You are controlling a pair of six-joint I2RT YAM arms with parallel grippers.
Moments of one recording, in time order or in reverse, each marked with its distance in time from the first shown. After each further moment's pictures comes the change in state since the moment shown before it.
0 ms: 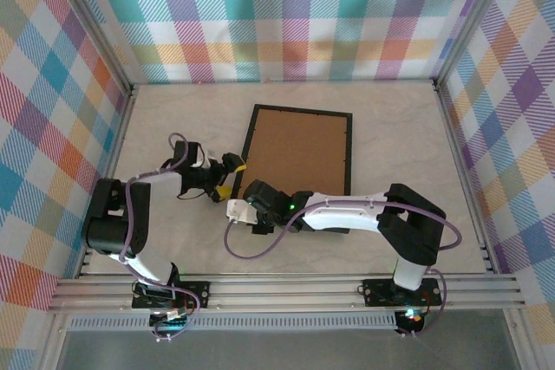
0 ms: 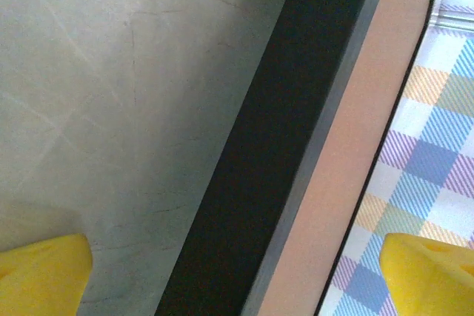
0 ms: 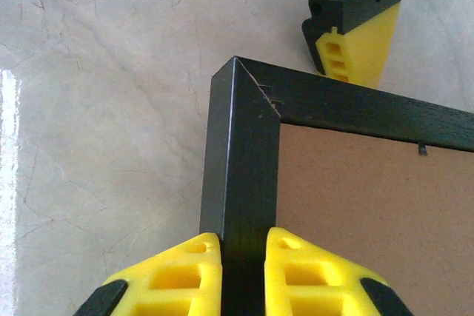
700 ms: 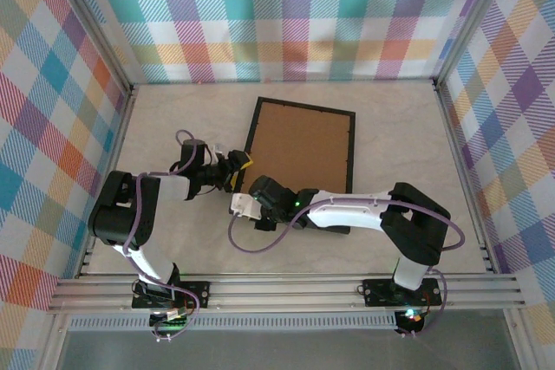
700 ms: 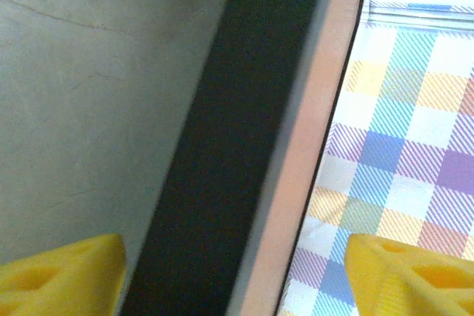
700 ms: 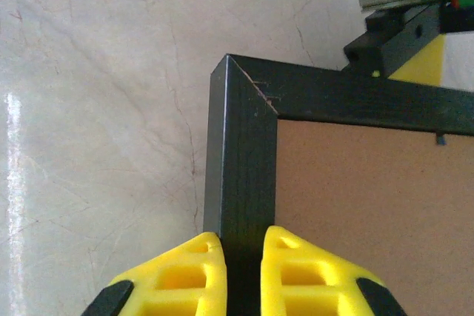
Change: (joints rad) left arm -0.060 0.069 -0.041 0.346 0.026 -0.129; right arm -0.042 -0.020 -0.042 0.051 -0.037 0.051
